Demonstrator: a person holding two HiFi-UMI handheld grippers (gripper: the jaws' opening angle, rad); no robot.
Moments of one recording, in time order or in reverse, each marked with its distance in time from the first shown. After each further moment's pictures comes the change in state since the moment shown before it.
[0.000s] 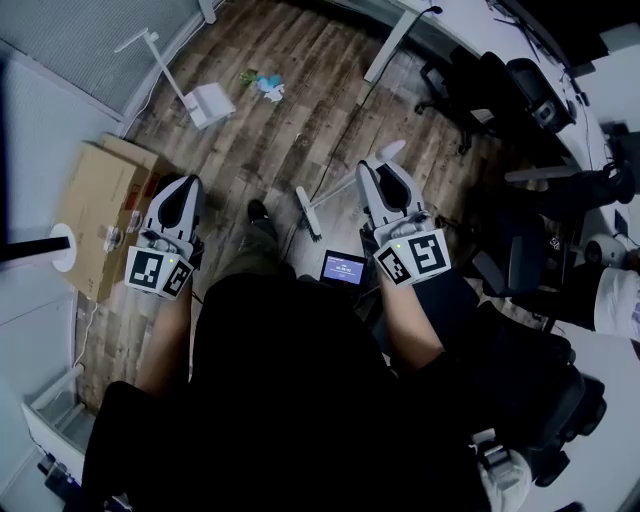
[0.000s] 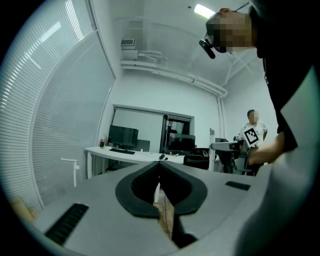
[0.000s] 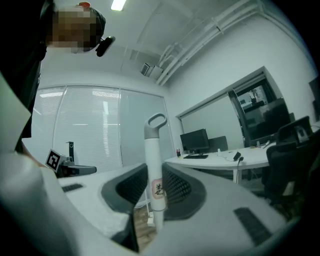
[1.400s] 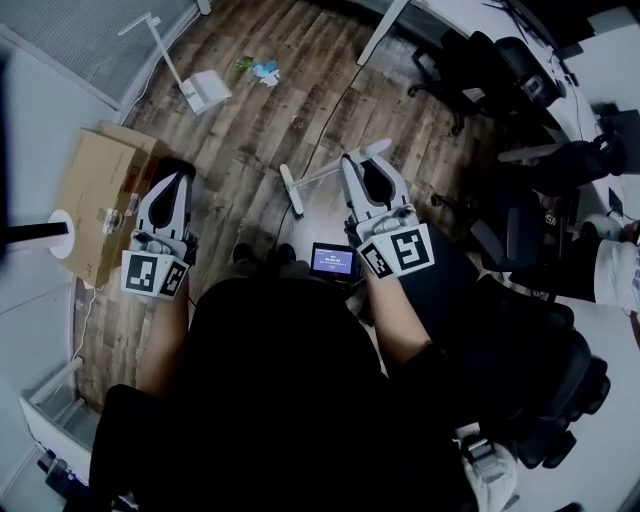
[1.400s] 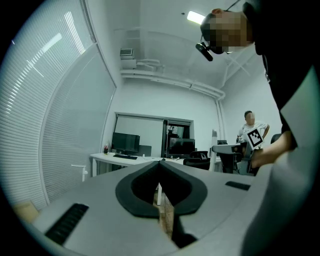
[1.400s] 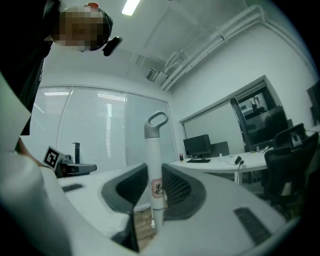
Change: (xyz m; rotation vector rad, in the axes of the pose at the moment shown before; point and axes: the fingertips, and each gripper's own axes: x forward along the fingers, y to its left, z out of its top) left arm -0.087 -0.027 0.019 0.047 -0.061 0.025; right arm -0.053 0.081 0.005 -0.034 -0.053 -0.002
